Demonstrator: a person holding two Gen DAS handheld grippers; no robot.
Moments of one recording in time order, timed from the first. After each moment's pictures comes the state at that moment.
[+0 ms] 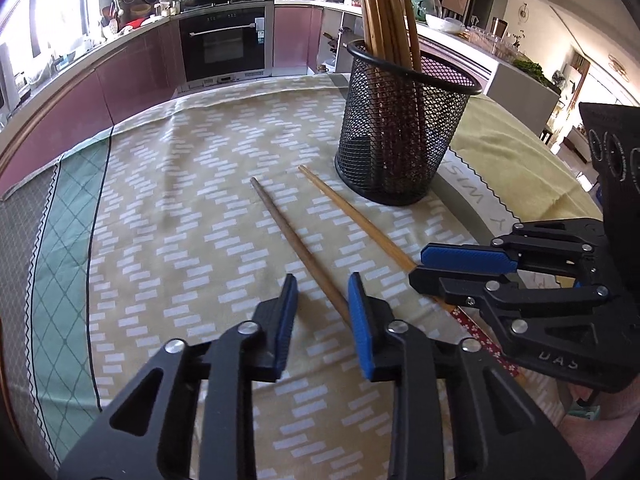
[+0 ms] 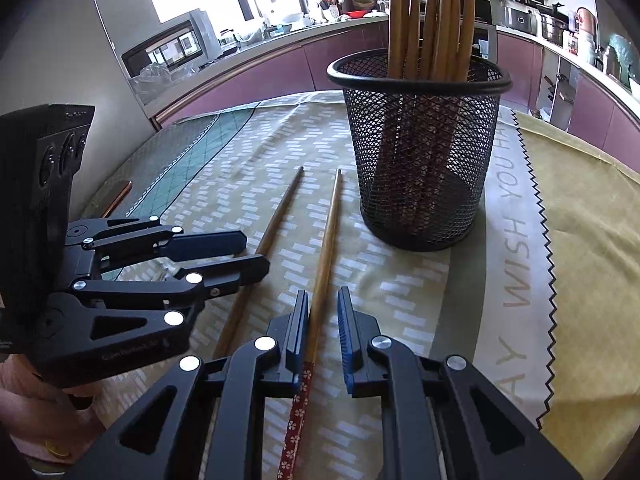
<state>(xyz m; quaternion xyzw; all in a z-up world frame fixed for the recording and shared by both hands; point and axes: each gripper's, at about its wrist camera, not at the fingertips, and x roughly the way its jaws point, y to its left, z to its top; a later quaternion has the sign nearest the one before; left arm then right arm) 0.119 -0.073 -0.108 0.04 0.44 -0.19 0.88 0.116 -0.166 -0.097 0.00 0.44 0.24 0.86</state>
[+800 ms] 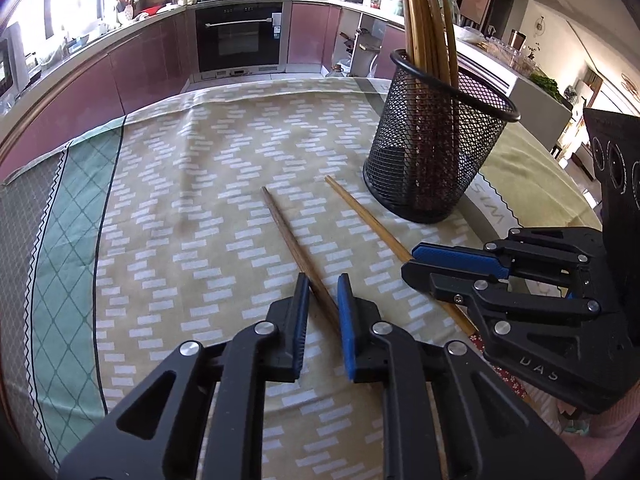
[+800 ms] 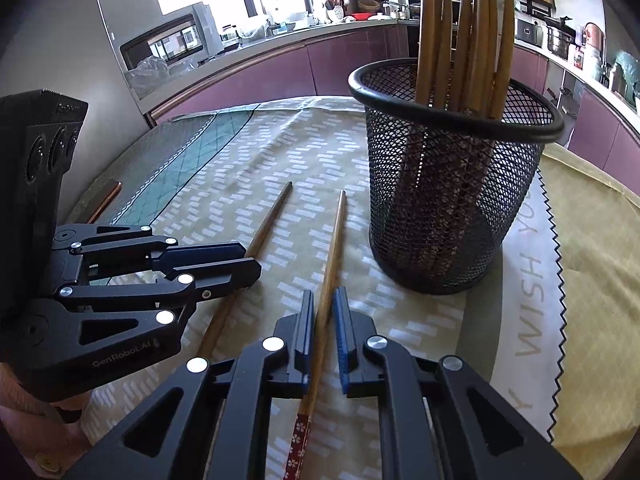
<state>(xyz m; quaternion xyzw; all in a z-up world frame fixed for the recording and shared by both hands) 0.137 -0.060 -0.111 0.02 0.45 -0.17 0.88 0.137 -0.142 -0.095 -0.02 0.44 0.24 0.87</state>
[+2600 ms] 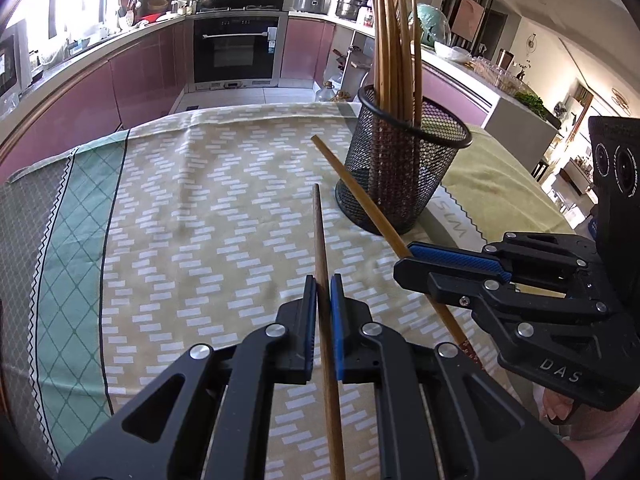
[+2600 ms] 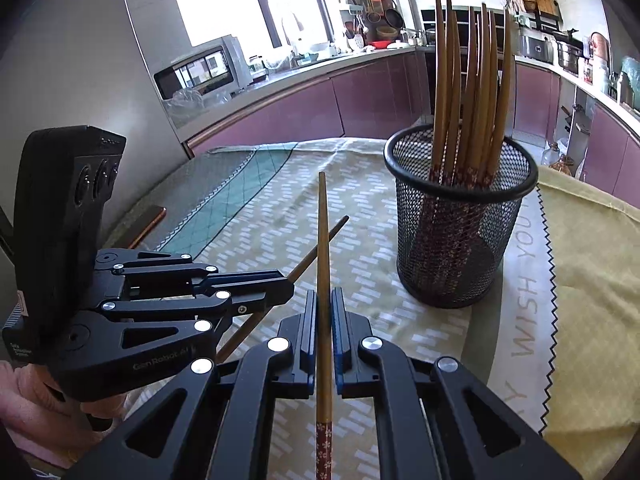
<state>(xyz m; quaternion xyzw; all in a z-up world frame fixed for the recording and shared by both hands) 0.109 -0.053 -0.088 -0.01 0.42 -0.19 0.89 0.108 -0.161 -0.062 0.01 0.38 0.28 0.88</state>
